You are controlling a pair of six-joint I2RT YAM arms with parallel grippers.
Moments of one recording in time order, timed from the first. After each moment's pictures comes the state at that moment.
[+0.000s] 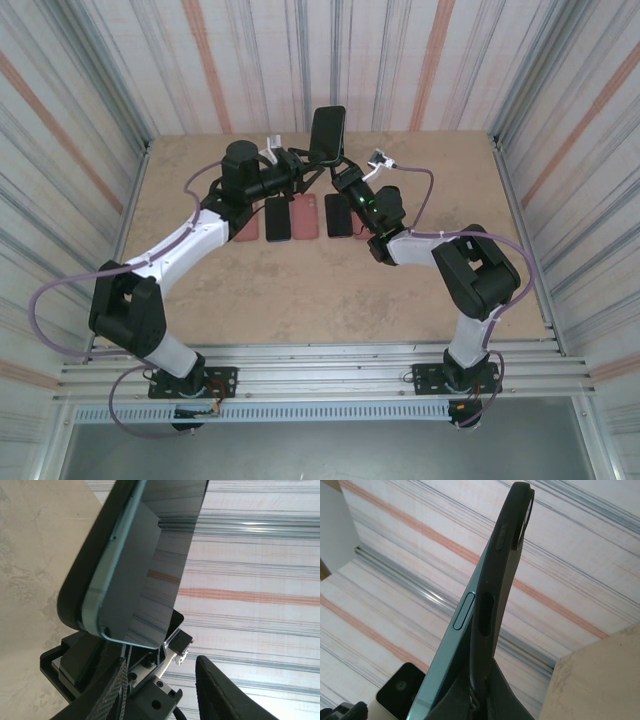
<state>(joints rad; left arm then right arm) -0.48 1.56 1.20 0.23 0.53 -1.50 0.59 1.81 0.92 1.23 0.03 1.11</state>
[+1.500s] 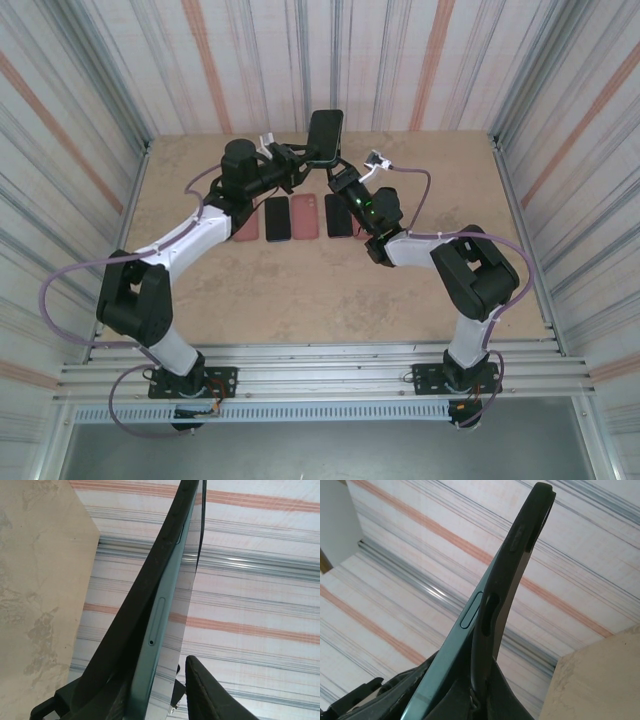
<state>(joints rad) -0.44 1.61 1.20 0.34 0.47 -1.62 0.62 1.81 0.92 1.24 0.04 1.09</state>
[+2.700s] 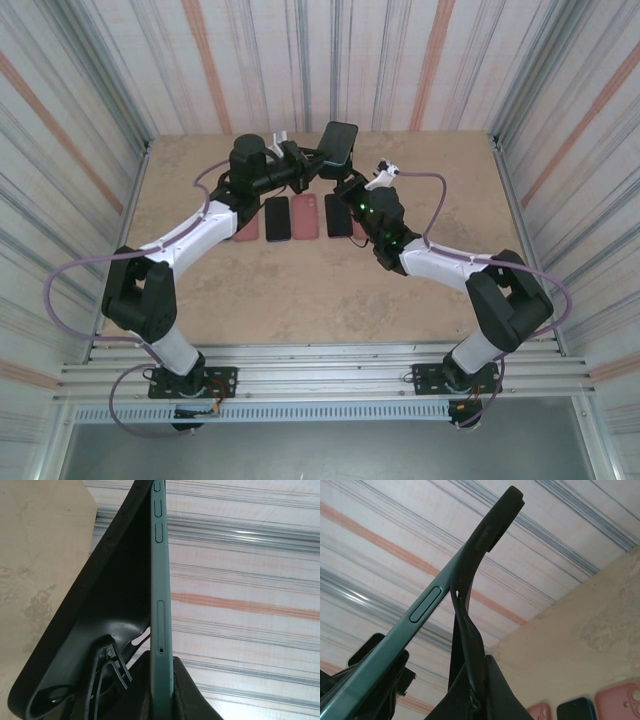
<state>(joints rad) -0.47 1.64 1.27 0.28 0.54 -1.59 0.65 1.57 0.87 0.74 0.27 1.02</state>
